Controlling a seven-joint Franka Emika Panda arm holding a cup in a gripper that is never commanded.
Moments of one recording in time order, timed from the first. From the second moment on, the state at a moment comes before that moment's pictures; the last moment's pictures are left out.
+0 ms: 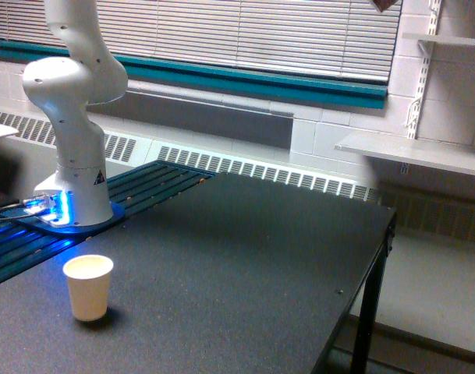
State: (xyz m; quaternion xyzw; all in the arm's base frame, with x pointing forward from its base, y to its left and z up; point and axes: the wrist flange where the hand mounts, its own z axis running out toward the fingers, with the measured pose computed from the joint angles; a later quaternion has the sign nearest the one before) arm 0.578 0.080 0.665 -0.88 0.25 -0.38 0.15
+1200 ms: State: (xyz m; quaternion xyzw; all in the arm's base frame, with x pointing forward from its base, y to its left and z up) arm 0.527 -0.044 0.613 -0.87 0.31 -0.37 0.10
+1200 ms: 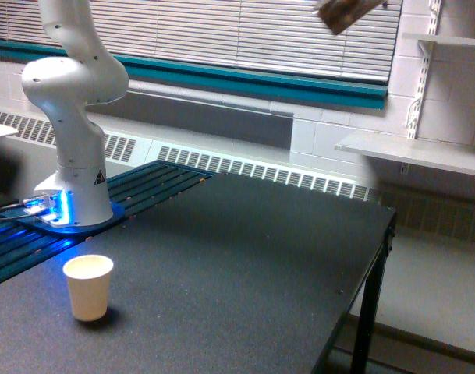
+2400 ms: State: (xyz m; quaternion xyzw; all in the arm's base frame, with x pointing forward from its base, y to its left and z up) arm 0.341 -0.229 0.500 -0.84 0.43 -0.33 -0.01
